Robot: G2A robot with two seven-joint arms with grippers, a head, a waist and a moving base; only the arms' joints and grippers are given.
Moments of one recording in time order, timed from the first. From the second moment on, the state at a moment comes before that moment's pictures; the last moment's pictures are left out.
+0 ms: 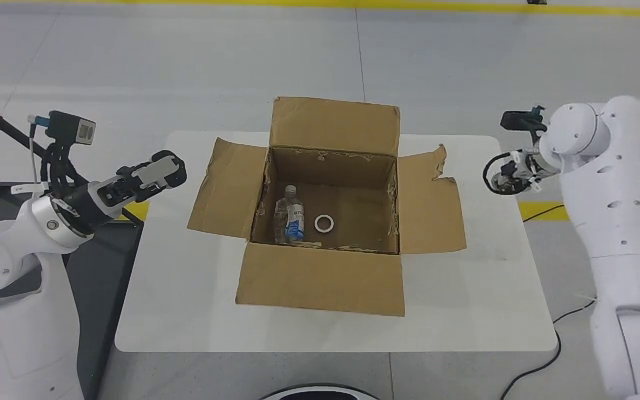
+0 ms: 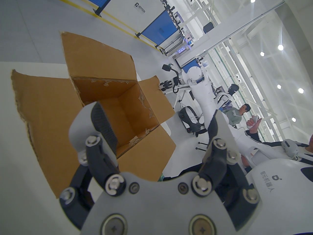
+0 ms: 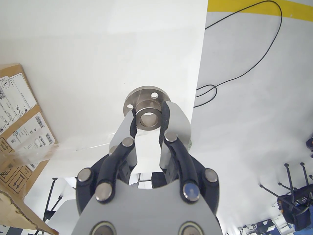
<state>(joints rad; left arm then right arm) 1.17 -1.20 -1.99 -1.91 -0.14 -0.11 -1.24 -0.26 -1.07 1.08 -0.91 -0.94 0.00 1.50</state>
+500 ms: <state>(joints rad) 1.17 -1.20 -1.99 -1.91 -0.14 -0.11 -1.24 -0.26 -1.01 1.11 -1.20 -0.86 -0.06 1.54</state>
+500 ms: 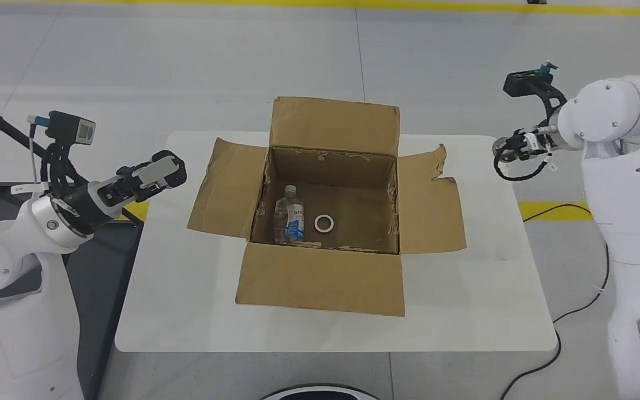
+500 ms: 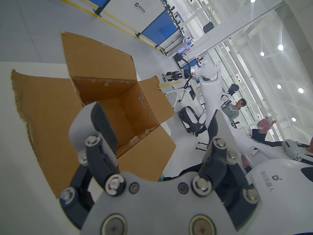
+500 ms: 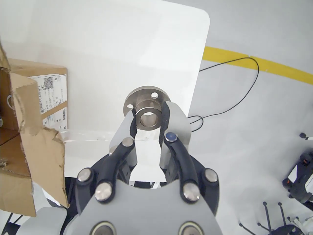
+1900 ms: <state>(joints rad) 1.17 -1.20 -1.99 -1.91 -0.14 -0.11 -1.24 -0.12 -0.92 0.79 -1.48 -0.46 -0.08 1.49</state>
